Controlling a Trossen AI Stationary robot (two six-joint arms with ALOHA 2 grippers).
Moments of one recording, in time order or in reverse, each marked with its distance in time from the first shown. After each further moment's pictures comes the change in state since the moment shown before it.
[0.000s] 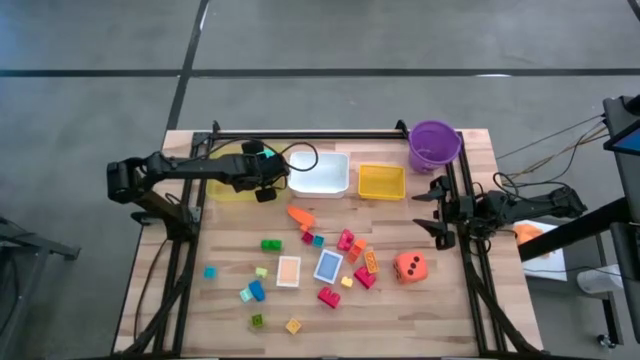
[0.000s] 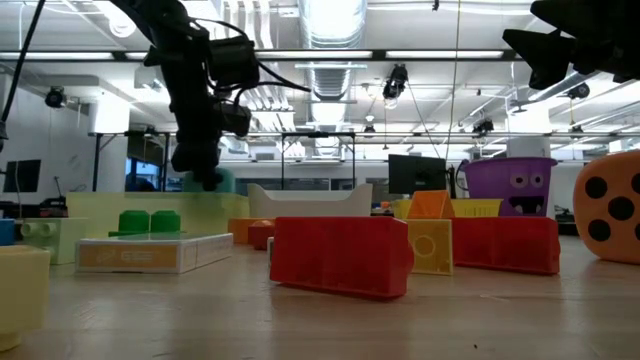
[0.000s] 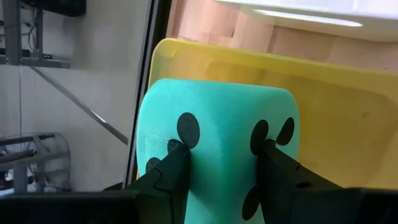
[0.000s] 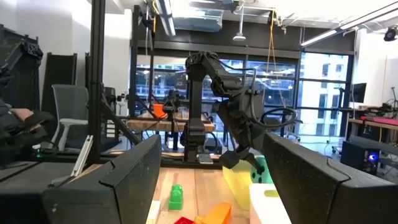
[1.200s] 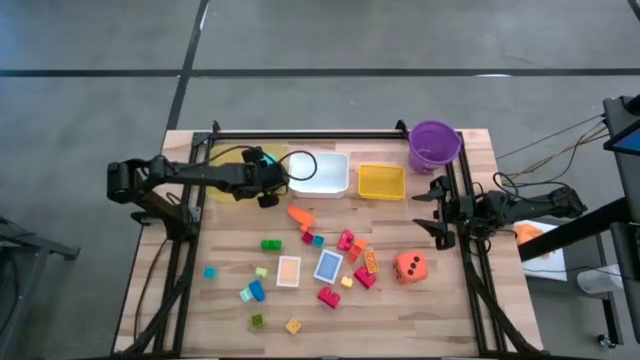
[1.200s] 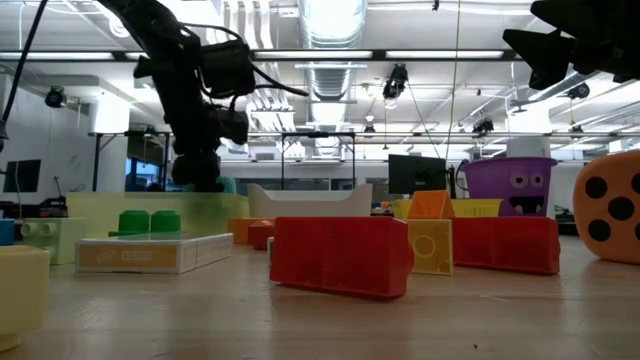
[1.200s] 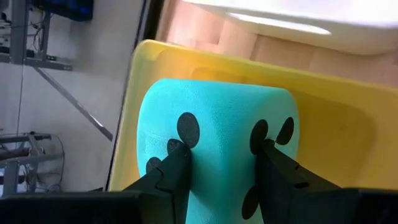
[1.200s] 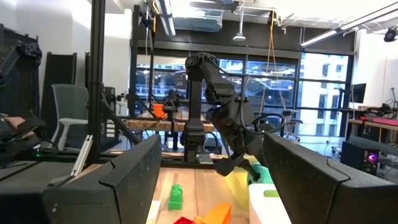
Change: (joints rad) left arm -0.064 0.000 -0.099 0.126 -0.023 -0.083; right arm 0.000 0.000 0.000 0.000 0.000 0.000
